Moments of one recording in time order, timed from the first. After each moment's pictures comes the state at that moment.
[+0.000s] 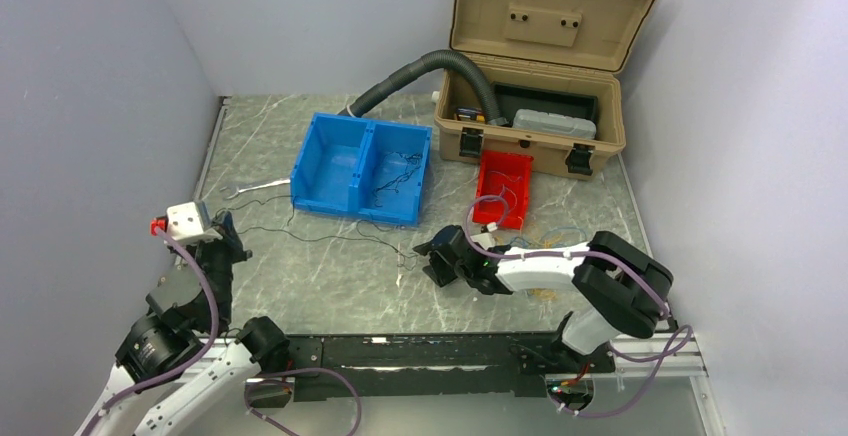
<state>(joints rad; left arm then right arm) -0.75 0.21 0.79 -0.58 -0.96 -0.15 0.98 1.51 0.59 0.07 0.28 1.88</state>
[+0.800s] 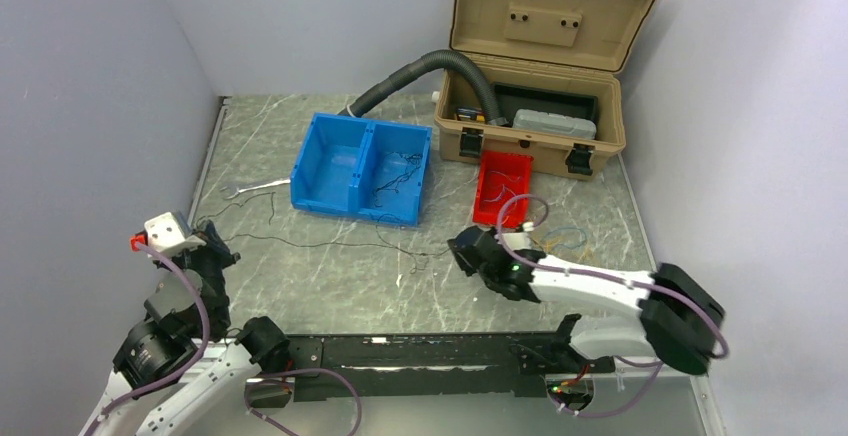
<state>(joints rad) -0.75 0.17 0.77 -0.63 -1.12 -0.24 0.96 1.29 0.54 -0.10 0.51 1.93</state>
